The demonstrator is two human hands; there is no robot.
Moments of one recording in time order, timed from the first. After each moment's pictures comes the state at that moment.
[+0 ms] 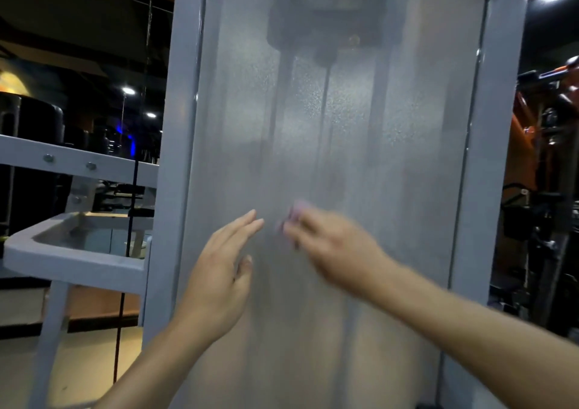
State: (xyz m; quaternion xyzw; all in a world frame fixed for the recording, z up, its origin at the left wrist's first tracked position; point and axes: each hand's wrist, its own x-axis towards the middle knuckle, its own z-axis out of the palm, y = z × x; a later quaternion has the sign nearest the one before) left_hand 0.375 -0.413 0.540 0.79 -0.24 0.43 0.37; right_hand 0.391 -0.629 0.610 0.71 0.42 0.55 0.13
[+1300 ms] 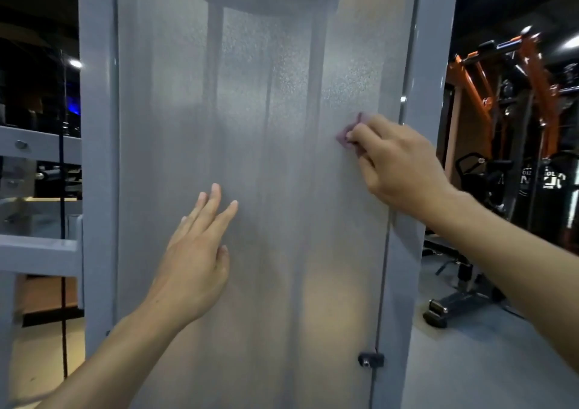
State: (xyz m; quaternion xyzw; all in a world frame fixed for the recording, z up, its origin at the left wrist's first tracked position) left_hand 0.387 -0.460 0.526 0.85 -0.22 0.41 0.25; right_hand 0.360 -0.763 0.671 0.74 0.25 0.62 0.12
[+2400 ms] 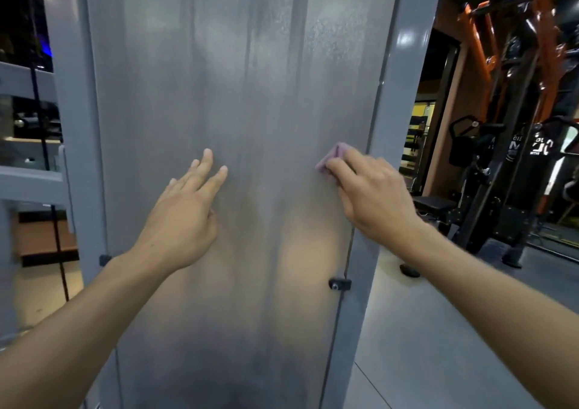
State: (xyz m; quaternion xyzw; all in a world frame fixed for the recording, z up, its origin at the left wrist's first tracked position) left_hand 0.366 -0.473 0.500 0.90 -0.19 0.34 0.18; right_hand 0.343 -0.781 0.548 0.80 0.22 0.54 0.13
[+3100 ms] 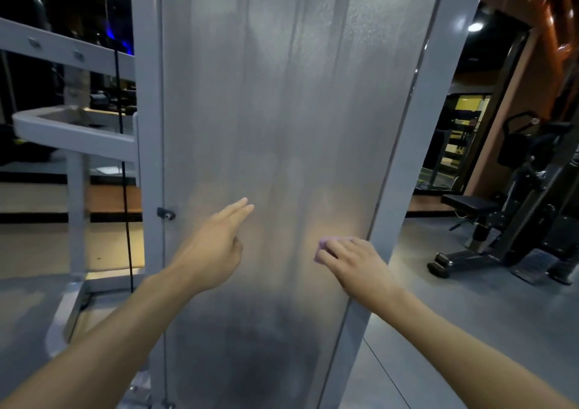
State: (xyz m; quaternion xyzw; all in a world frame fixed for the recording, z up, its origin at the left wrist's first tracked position) left_hand 0.297 -0.467 0.423 0.92 -0.17 0.22 0.26; right_hand 0.337 -0.779 0.387 0.85 0.35 0.37 0.14
